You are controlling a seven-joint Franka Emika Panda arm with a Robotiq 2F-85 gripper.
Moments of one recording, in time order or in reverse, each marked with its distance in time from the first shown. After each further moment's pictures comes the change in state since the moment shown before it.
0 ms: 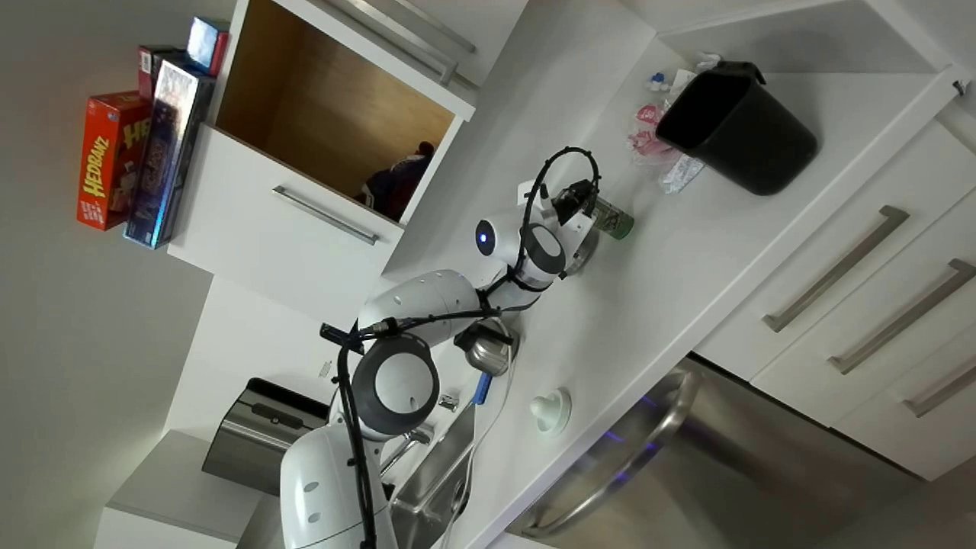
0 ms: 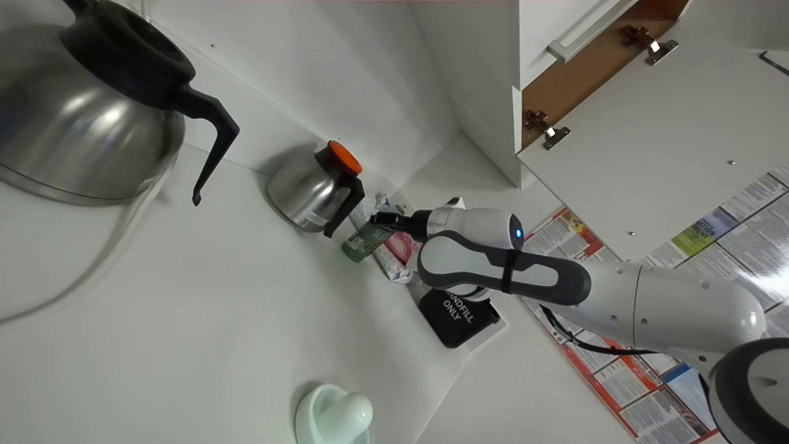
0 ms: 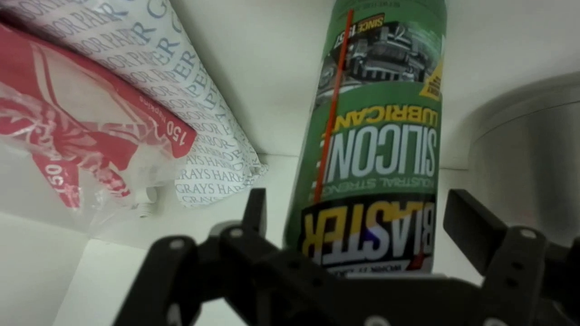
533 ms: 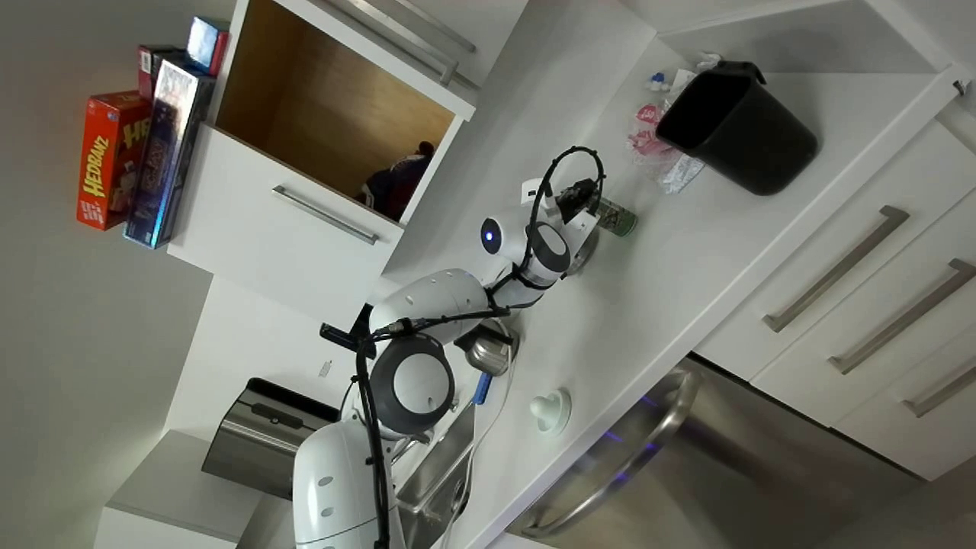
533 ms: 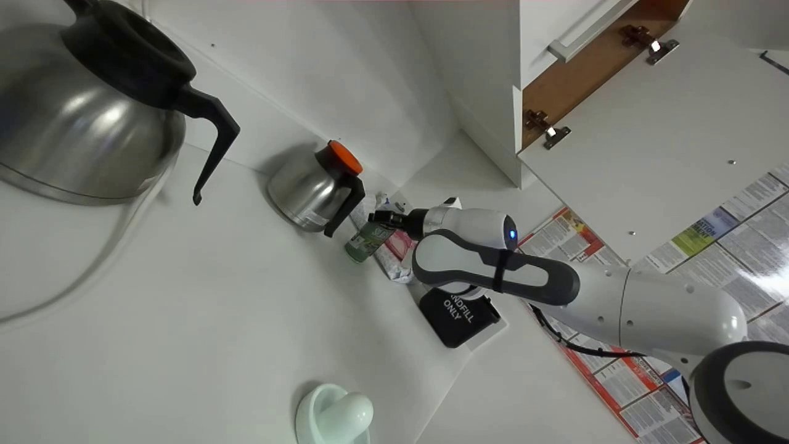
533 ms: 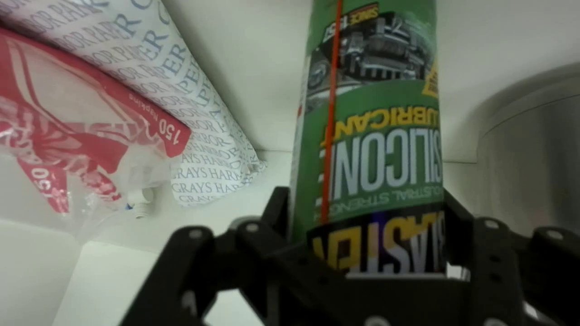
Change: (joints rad) arm -0.019 0.055 0.031 0.073 -0.002 -0.002 0.000
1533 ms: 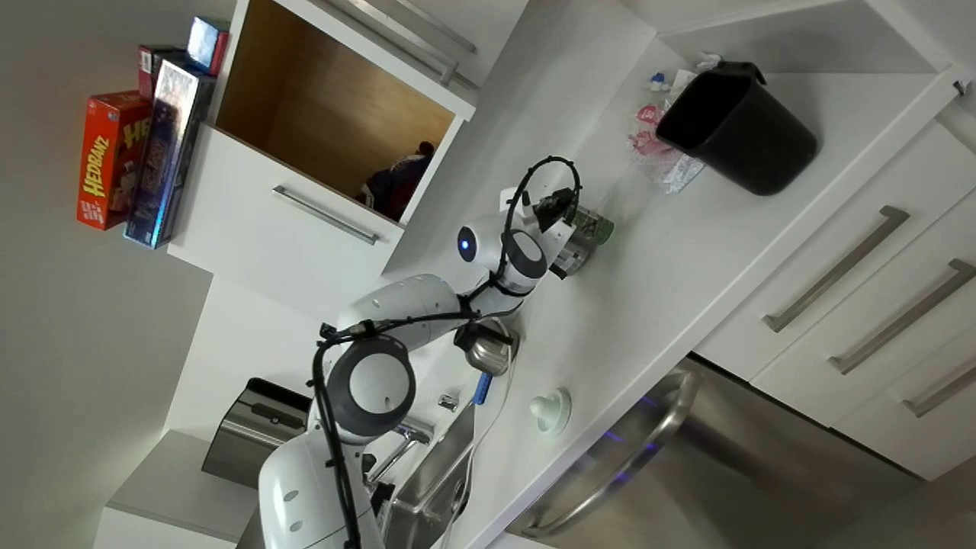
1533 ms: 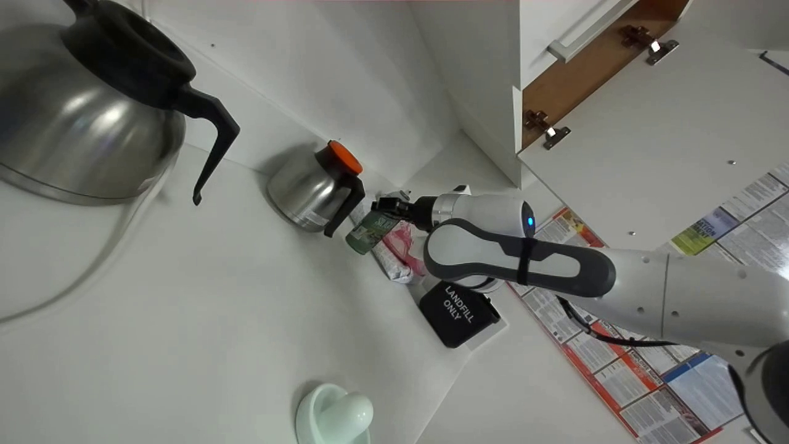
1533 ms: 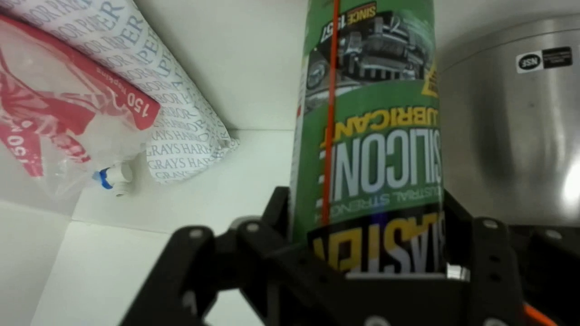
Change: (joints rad) arm 0.068 -0.142 -0.040 -0.160 0.009 0.017 0.070
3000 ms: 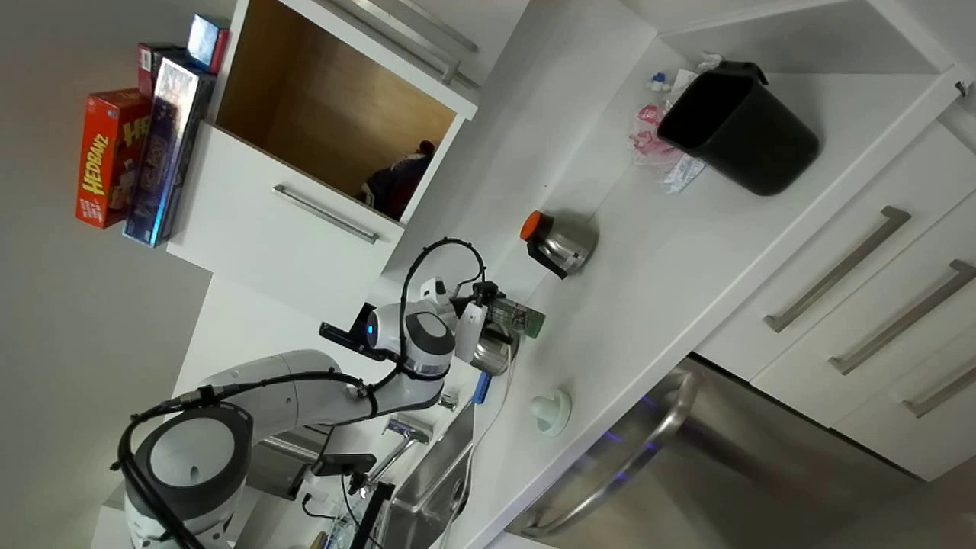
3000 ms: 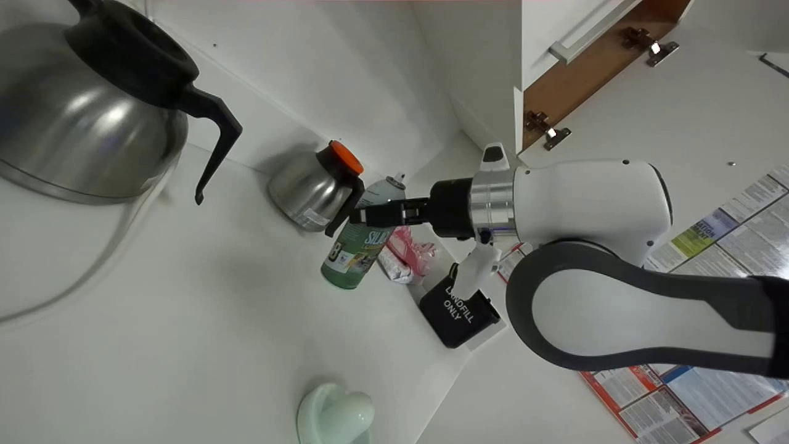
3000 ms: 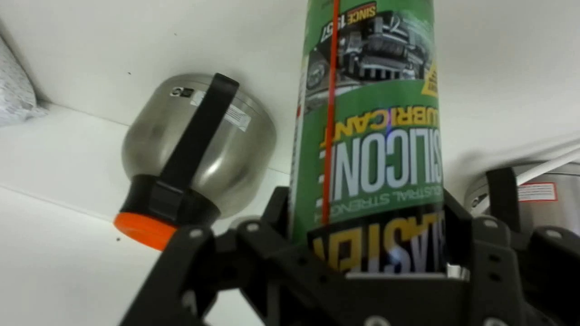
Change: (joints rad) arm 0.466 -0.570 -0.201 -0.701 -0.124 -0.054 0.001
